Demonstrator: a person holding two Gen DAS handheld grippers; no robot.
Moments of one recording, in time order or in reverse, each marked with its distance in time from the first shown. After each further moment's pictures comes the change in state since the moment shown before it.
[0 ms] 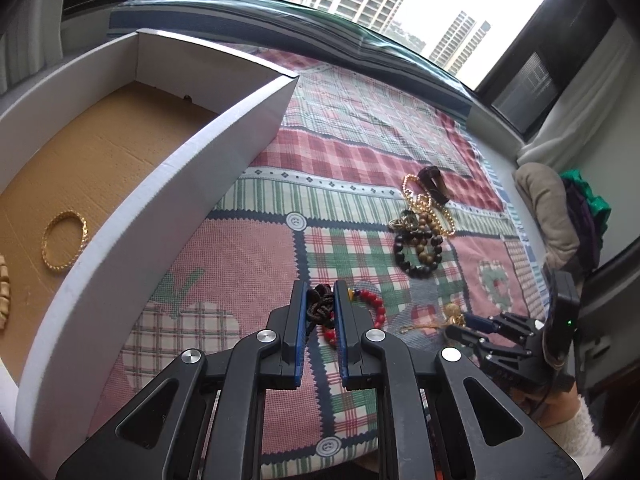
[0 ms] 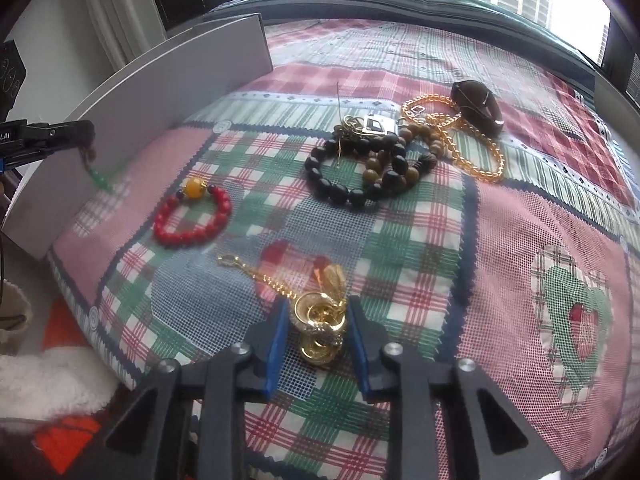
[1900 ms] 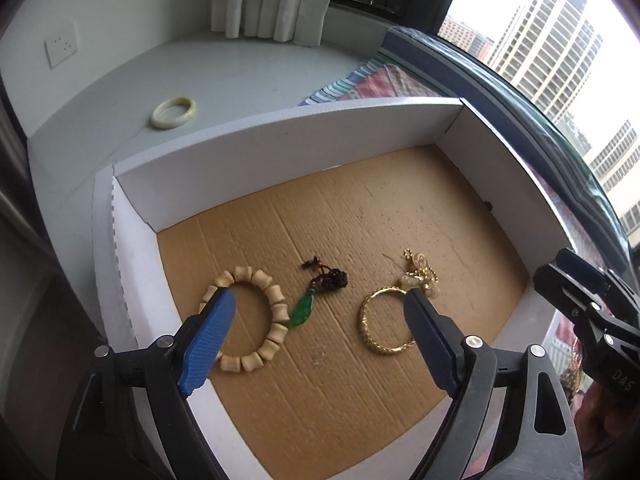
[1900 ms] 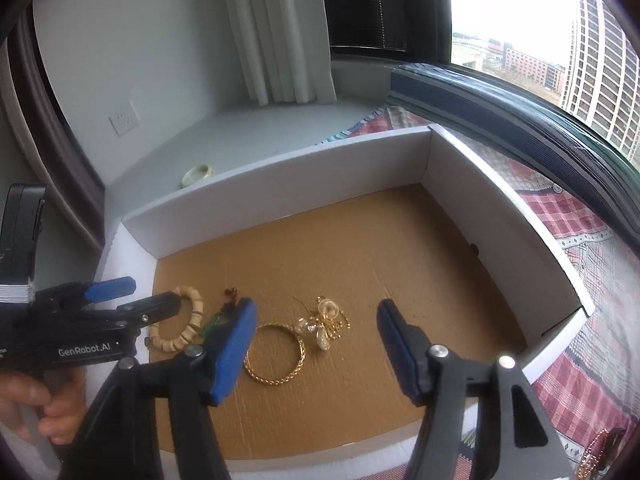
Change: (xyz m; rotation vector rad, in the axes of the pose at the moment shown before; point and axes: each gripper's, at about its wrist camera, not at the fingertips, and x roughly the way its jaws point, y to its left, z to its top) left arm -0.090 0.234 0.028 -0.486 -0.141 0.501; right arm 0.064 0.305 0.256 -0.361 -0.123 0.225
